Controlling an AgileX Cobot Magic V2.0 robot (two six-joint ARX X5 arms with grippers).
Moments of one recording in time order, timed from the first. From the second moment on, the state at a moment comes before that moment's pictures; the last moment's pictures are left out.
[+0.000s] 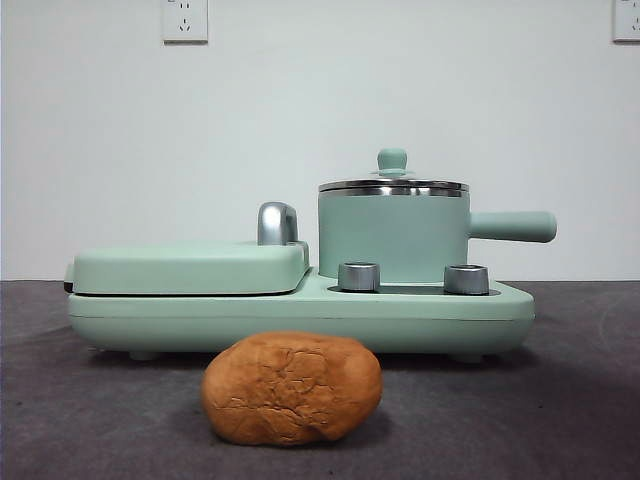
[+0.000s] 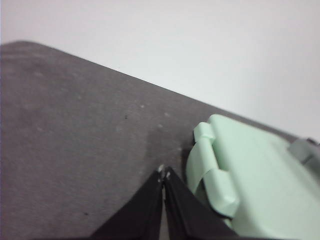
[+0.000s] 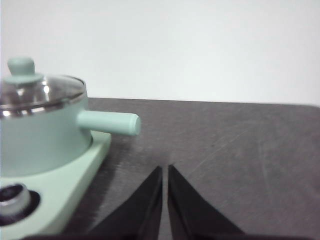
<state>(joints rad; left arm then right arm) -0.02 0.00 0.03 -0.06 0.00 -0.37 0.06 0.01 0.02 0.02 -0.03 0.06</state>
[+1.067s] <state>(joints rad) -0.02 0.51 0.53 -0.15 0.36 -0.24 0.06 0.32 0.50 -0.18 -0.37 0.27</state>
